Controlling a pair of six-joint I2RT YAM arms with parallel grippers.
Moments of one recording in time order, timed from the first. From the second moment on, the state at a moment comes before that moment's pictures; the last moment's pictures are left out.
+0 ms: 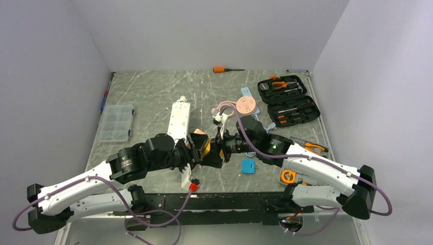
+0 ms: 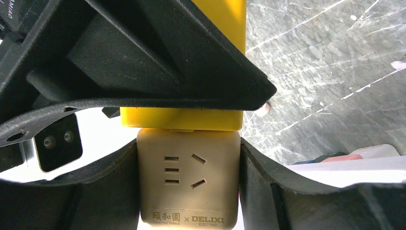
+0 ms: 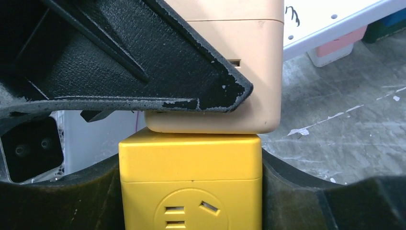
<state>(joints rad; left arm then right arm) -1.12 0.80 0.91 -0.56 0.03 1.59 0.99 1.12 0.95 -0.24 -0.45 0.35</state>
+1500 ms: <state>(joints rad) -0.92 0.68 0.87 -0.67 -0.15 1.61 0.79 1.13 0.83 -0.42 -0.16 0.46</state>
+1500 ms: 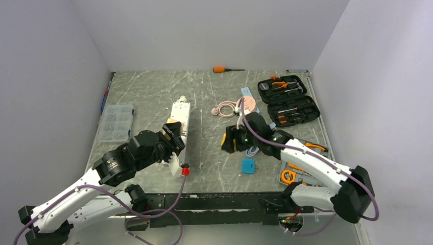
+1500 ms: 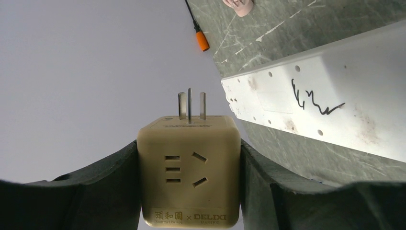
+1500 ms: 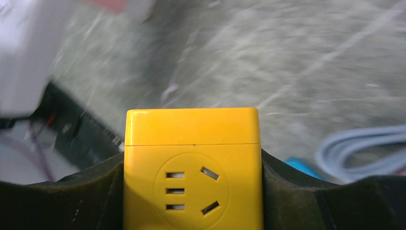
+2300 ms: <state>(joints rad) -0.92 0.72 0.93 -0.70 -0.08 1.46 0.61 1.75 0.99 -0.24 0.35 0.47</state>
